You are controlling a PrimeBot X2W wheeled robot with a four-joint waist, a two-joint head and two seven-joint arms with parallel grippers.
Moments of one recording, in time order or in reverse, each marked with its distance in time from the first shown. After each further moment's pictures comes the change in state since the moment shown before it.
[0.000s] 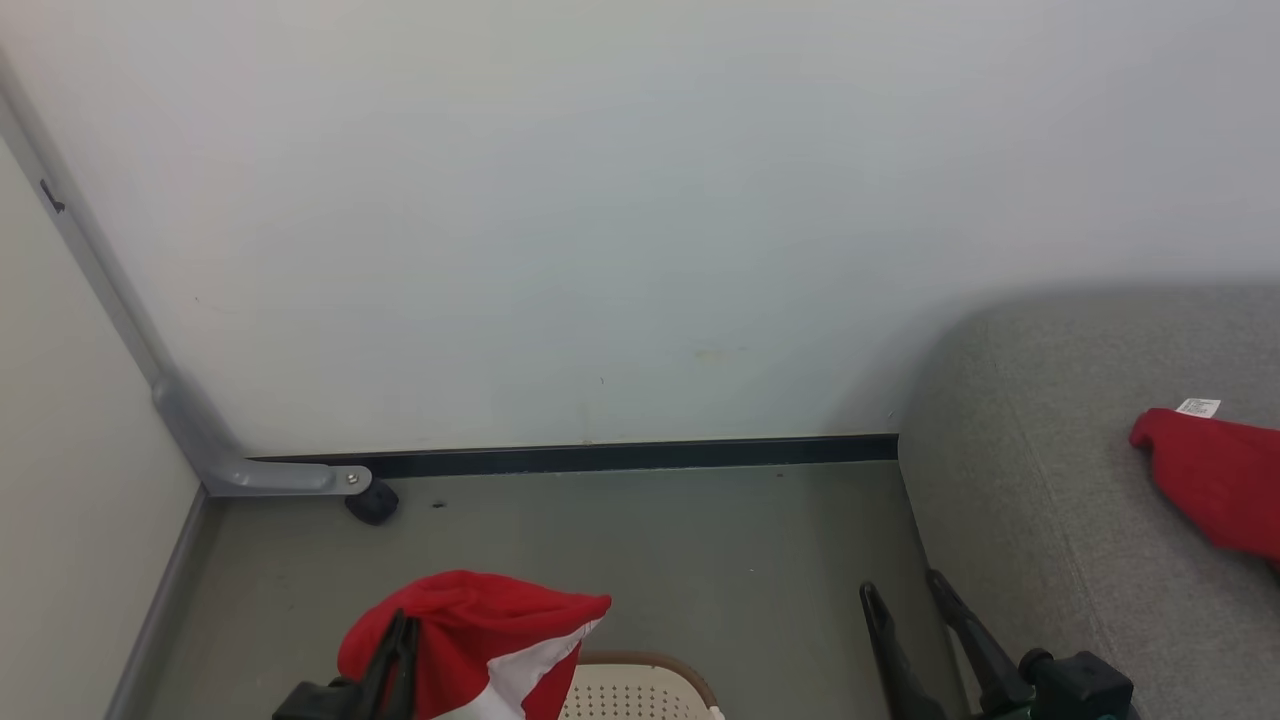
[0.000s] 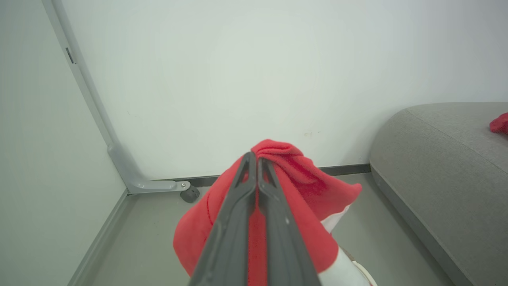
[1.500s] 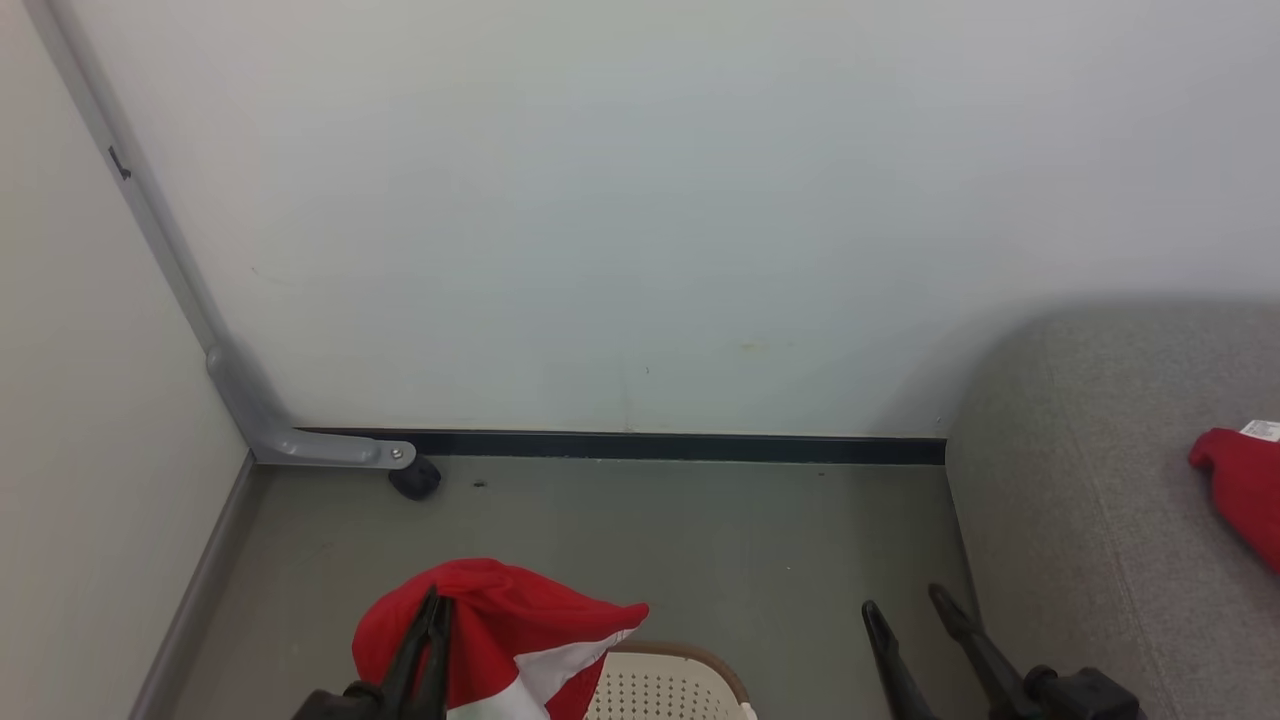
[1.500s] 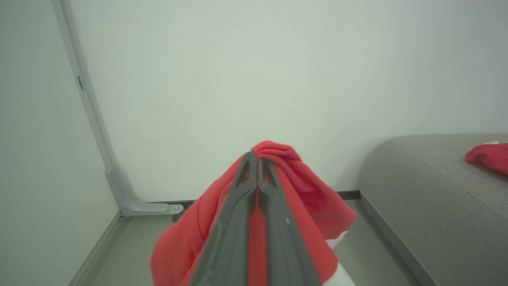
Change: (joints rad) left arm 0.077 -0.026 -0.009 -0.222 0.000 -0.020 0.000; right arm 0.036 -0.035 0.019 -0.040 -0.019 0.009 0.000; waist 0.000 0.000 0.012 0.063
